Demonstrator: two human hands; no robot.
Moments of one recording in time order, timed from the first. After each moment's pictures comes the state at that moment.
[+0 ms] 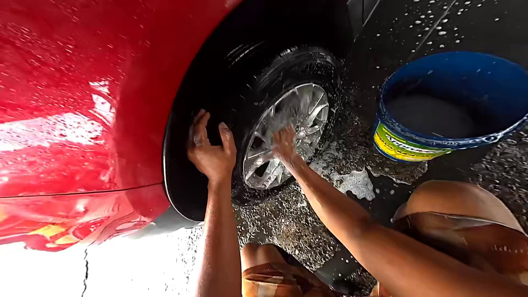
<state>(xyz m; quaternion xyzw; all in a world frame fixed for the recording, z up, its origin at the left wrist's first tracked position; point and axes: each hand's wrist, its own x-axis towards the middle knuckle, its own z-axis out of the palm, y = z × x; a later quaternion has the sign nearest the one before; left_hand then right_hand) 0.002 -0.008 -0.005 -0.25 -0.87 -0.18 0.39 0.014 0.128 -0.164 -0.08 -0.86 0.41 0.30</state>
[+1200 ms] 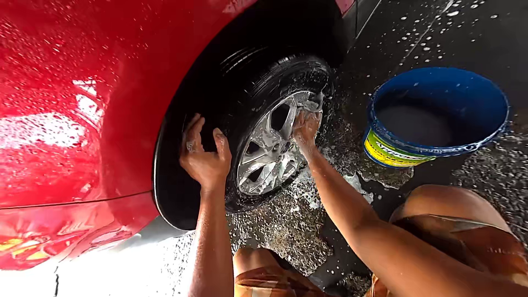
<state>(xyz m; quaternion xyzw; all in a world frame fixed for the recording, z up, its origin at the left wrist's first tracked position) 0.002 -0.007 -0.006 -0.24 -0.86 -0.20 0.40 -0.024 0.225 -0.178 -0.31 -0.77 0.47 0.29</state>
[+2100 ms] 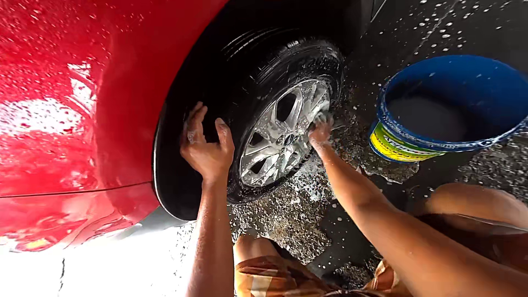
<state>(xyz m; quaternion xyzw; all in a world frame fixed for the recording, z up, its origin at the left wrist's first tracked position) 0.004 -0.009 -0.005 -0.25 -0.86 -0.20 0.39 -0.001 0.244 -0.280 -0.25 -0.86 0.42 0.16</state>
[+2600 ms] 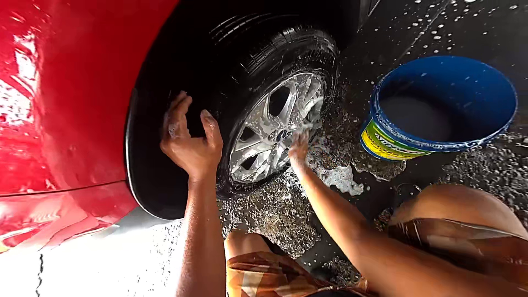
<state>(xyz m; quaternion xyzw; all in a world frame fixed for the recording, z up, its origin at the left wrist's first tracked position) 0.004 -0.009 -0.007 -0.25 -0.86 -0.21 0.40 0.033 0.152 -0.288 -0.30 -0.79 0.51 0.12</state>
